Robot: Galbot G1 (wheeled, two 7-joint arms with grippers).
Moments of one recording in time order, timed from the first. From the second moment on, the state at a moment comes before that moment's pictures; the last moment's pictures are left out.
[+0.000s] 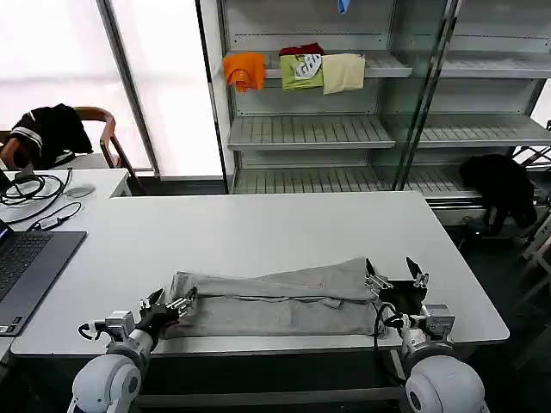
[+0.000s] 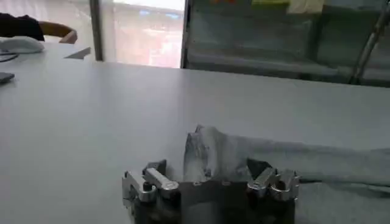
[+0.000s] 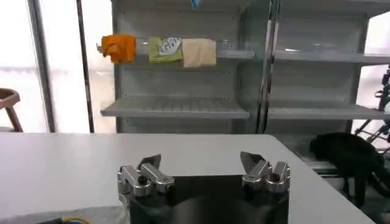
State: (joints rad) left arm 1.29 -1.26 -0.59 -1.92 -0.45 0.57 -0.02; right arm -1.29 1.25 0.47 2.22 0.33 -0.53 0.27
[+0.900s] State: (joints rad) left arm 1.31 -1.25 -0.65 -1.92 -0.47 0.51 0.03; right arm -1.23 1.24 0.47 2.22 0.35 -0.55 0.29
